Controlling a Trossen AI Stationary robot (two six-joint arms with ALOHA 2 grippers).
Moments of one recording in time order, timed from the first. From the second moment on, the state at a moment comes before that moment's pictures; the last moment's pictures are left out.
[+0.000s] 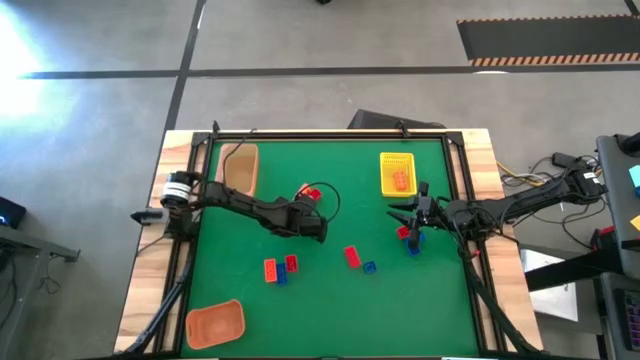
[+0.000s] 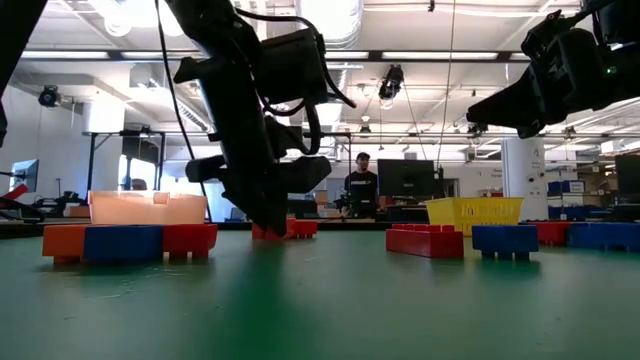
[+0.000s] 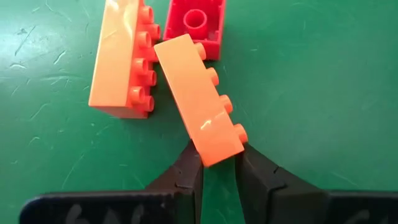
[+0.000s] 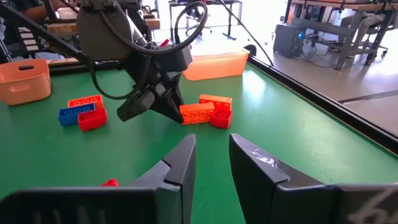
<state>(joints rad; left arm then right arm) -0.08 1.91 1.17 -0.53 -0.53 -1.00 0.20 0.72 0.12 0.40 0.44 0.10</state>
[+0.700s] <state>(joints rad) -0.32 1.59 0.98 0.25 -0.63 -0.15 0.21 0.74 0.12 0.70 0.10 0.02</state>
